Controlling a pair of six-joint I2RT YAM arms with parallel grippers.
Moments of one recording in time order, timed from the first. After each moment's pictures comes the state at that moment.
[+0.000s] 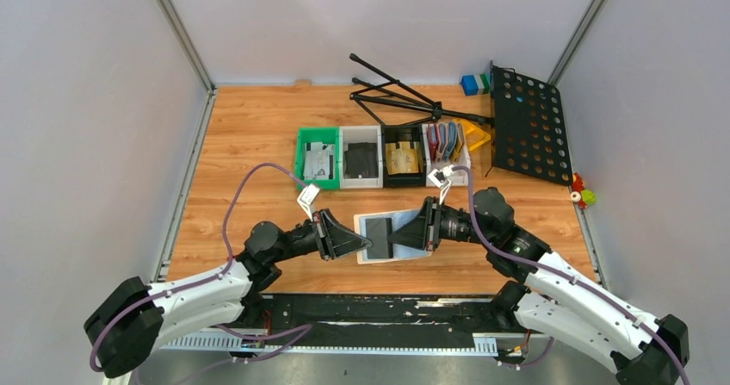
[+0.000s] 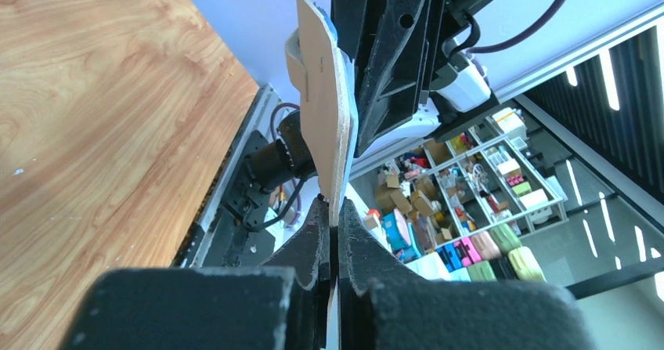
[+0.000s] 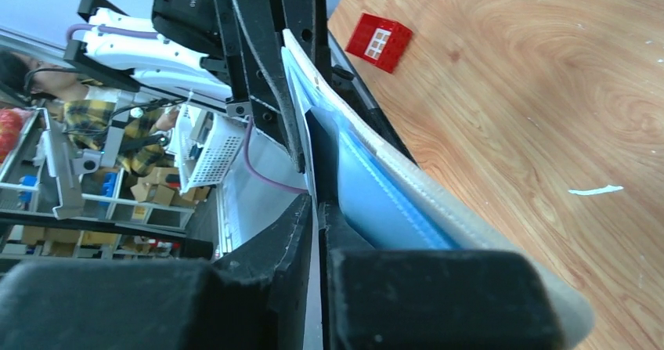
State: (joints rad) left arm -0.85 0.86 0.15 0.93 0.48 -1.11; right arm 0.79 0.74 0.57 -0.03 -0.54 0.83
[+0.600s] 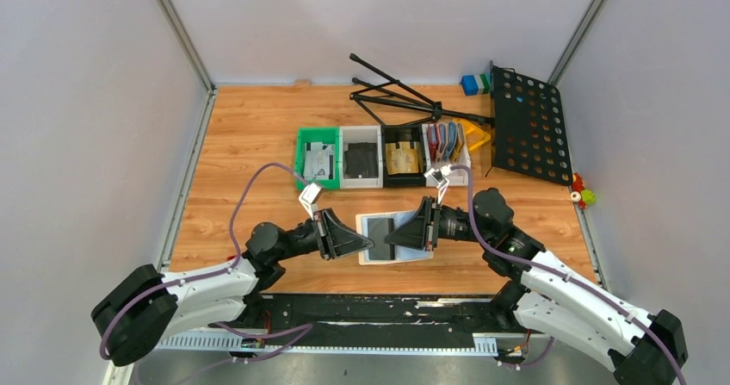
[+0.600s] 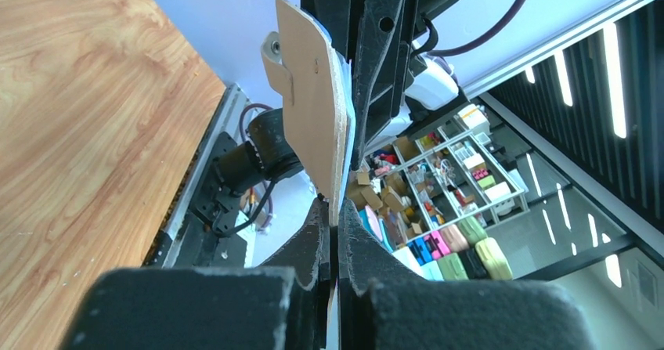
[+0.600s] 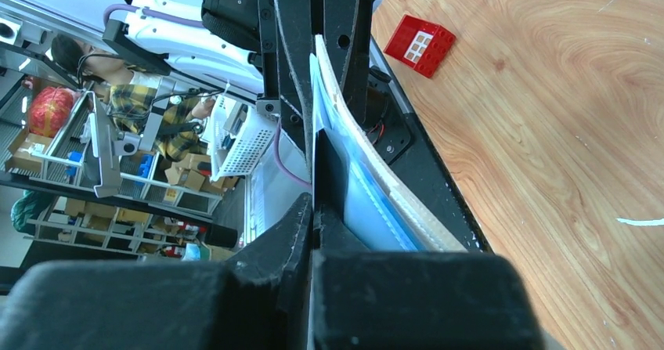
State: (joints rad) left arm -0.84 0.97 0.14 1.13 0.51 -1.20; right arm 0.76 0.77 0.51 0.18 -0.65 0.91
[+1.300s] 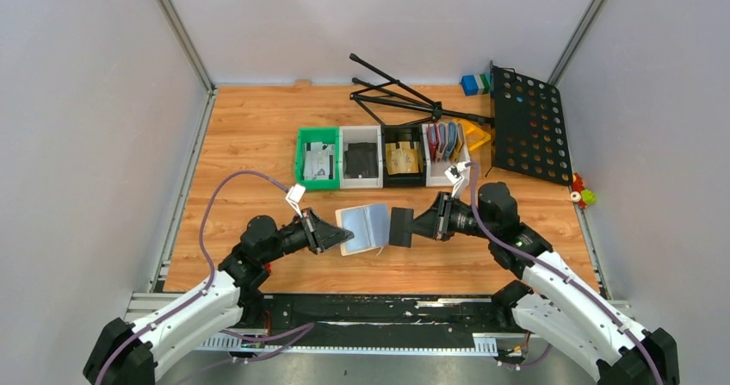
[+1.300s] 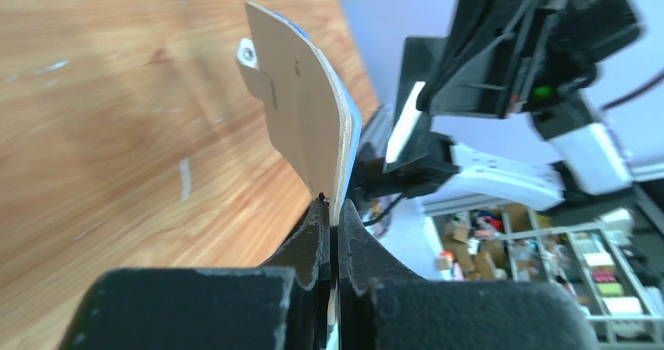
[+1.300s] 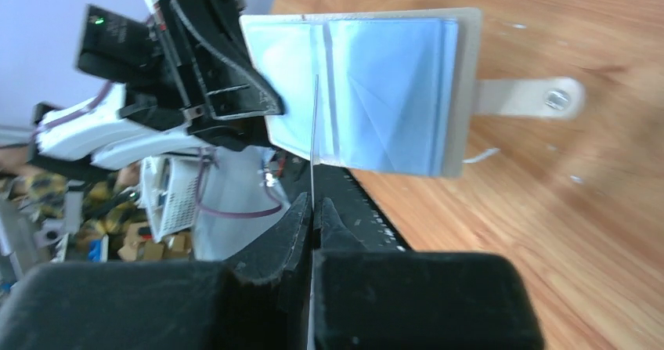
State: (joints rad) left arm -0.65 0.65 0.12 0.52 0.45 -1.05; right arm 0.57 0.74 0.49 -0.03 -0.63 0.83
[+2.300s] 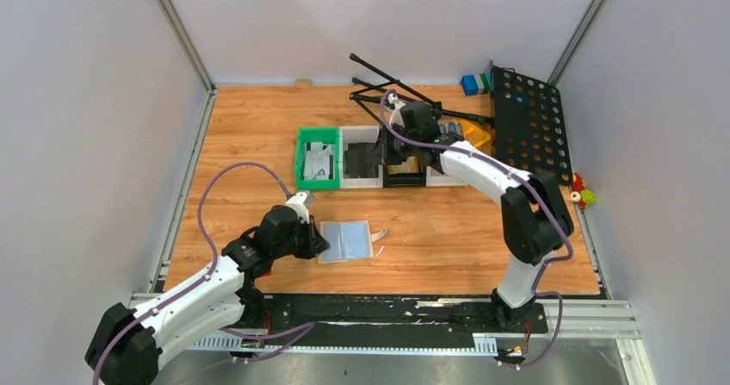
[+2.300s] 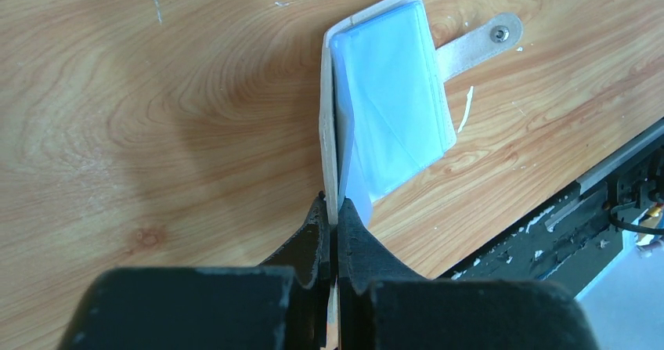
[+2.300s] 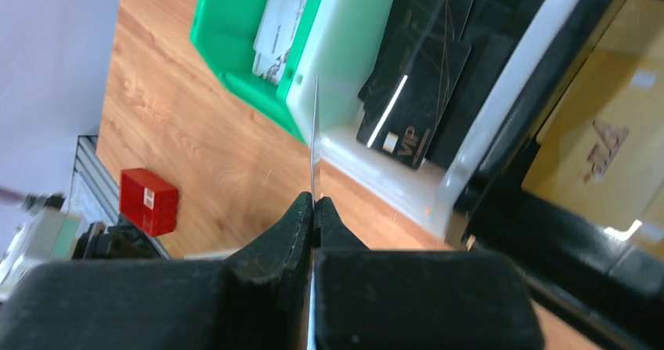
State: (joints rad) left arm -0.65 0.77 0.29 -0.22 0.12 -0.60; right arm 0.55 1.74 1.28 -0.19 -0.39 0.50
